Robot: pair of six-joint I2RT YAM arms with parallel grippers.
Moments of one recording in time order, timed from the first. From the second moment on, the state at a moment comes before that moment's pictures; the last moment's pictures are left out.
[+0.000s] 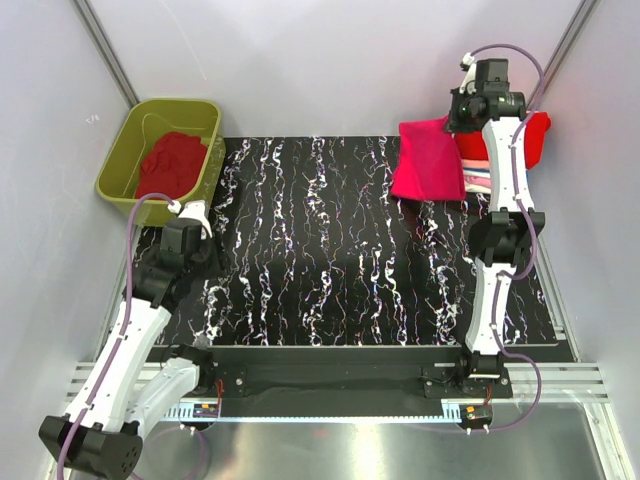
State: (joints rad) left arm -0.25 0.82 0.87 -0.83 -0.11 -0.34; right arm -0.02 2.32 2.66 -1.06 -0.13 0.06
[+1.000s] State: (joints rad) left arm -0.25 0.82 0.86 -0.79 -0.11 -0.34; right arm -0.28 2.27 2.73 -0.76 -0.19 0.11
